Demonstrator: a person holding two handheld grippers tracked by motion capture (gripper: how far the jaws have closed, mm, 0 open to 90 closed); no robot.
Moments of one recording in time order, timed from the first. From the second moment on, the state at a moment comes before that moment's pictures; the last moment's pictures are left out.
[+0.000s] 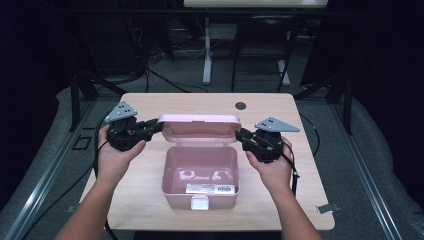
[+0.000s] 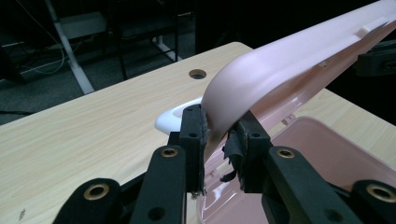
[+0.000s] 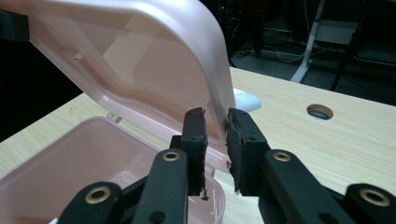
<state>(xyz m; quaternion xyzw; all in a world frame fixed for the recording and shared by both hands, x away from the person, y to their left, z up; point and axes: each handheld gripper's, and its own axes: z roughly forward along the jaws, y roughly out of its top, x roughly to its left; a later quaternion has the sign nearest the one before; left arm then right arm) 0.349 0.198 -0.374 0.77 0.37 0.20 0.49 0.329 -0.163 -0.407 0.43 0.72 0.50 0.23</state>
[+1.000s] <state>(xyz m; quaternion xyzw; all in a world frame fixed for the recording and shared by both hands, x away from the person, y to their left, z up) 0.341 0.201 -0.371 0.77 0.35 0.20 0.49 0.312 -0.181 -0.400 0.43 0.72 0.51 0.20</state>
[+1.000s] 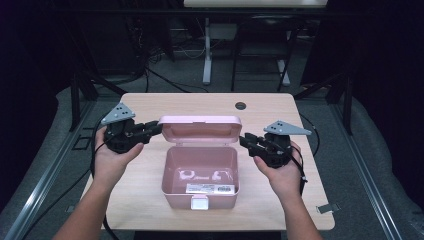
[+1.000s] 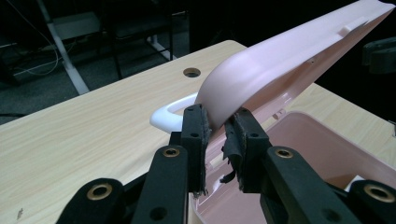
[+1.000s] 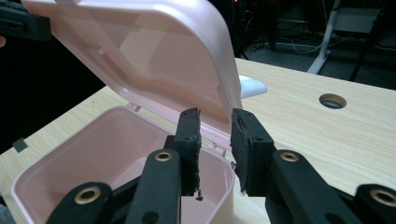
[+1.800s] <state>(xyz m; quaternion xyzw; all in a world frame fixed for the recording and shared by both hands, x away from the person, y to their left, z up) 0.324 0.206 -0.379 0.77 0.35 0.18 0.50 0.309 -0.191 -0.398 0.44 0.70 0.52 0.20</state>
